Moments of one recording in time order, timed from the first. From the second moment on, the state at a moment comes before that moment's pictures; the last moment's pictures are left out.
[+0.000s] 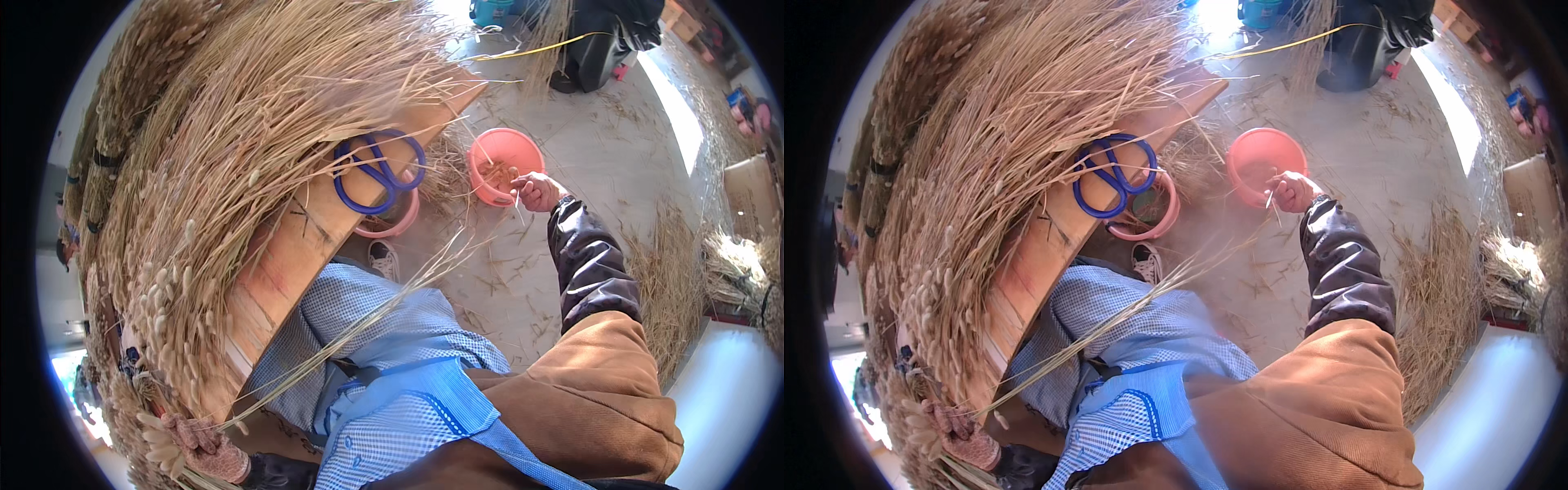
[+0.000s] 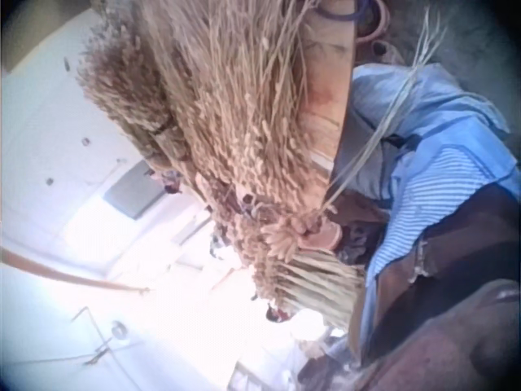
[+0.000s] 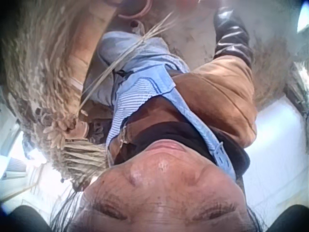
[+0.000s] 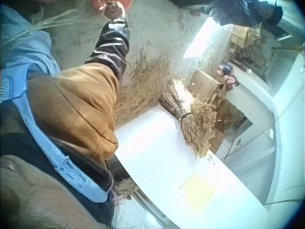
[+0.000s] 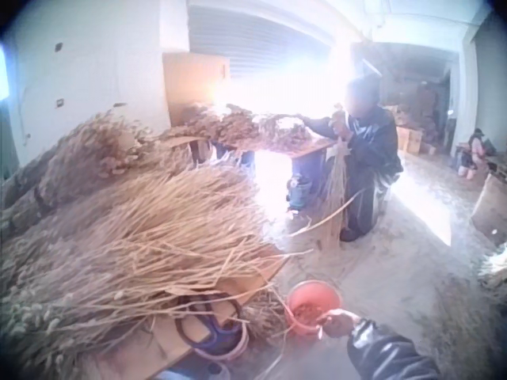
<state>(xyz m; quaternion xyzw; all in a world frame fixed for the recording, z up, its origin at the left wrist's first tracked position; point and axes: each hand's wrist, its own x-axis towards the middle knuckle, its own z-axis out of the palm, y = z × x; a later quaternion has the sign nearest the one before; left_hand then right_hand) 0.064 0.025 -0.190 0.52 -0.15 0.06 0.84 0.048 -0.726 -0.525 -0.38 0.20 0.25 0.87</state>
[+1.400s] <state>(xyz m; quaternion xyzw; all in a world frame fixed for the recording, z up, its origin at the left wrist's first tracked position) 0.059 0.046 -0.214 0.45 -0.03 0.14 0.88 0.050 -0.648 -0.434 -0.32 0.46 -0.04 0.83</state>
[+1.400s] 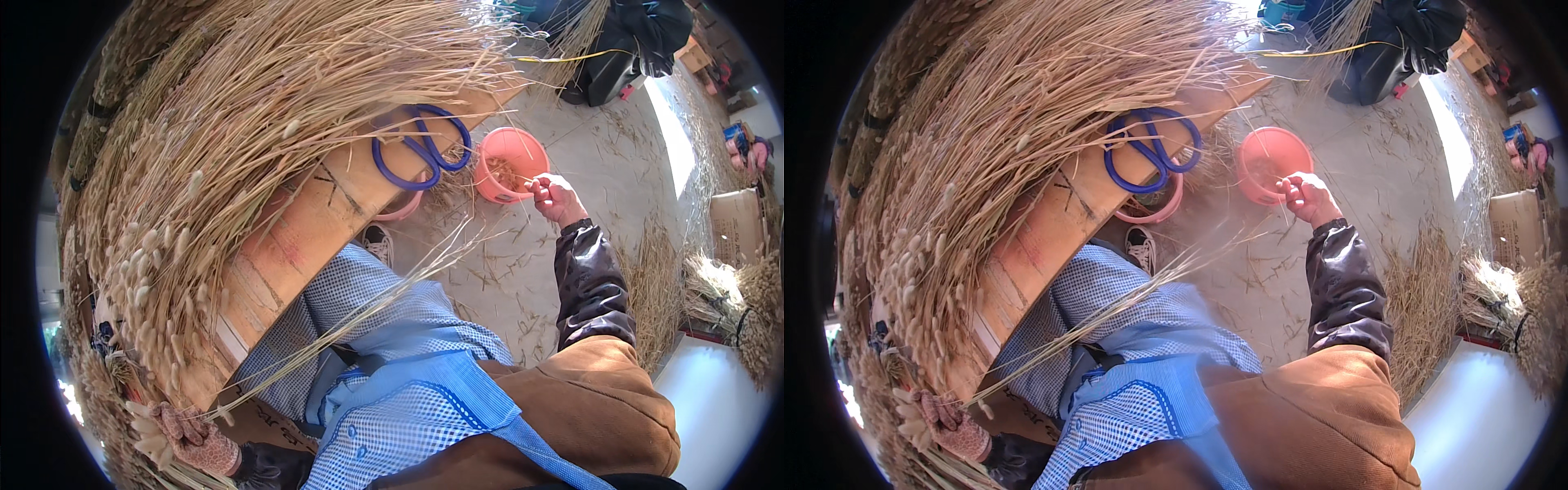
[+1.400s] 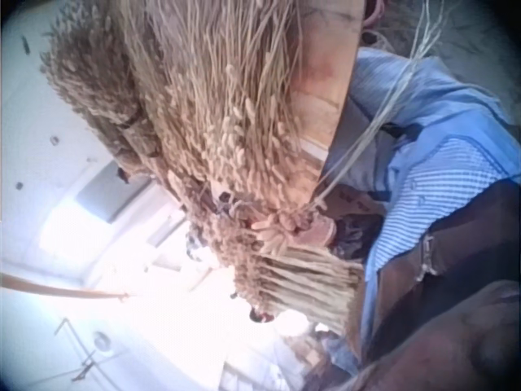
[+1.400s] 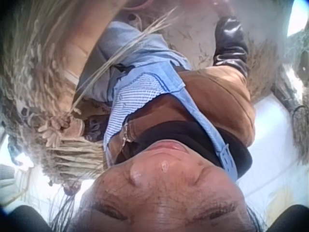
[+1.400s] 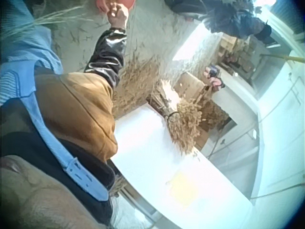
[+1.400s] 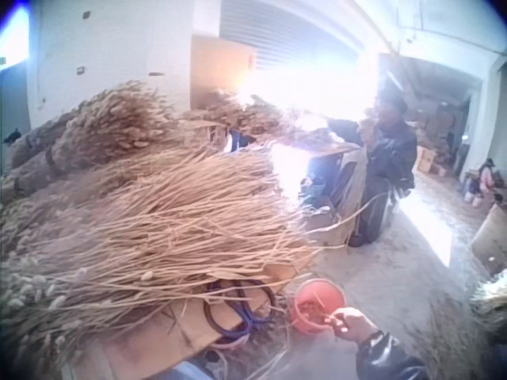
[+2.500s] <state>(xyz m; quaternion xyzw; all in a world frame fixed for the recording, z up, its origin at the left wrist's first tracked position) 0.043 0.018 -0.233 0.32 0.18 0.13 0.92 0.172 -0.182 -0.179 -0.76 -0.59 -0.14 0.23</state>
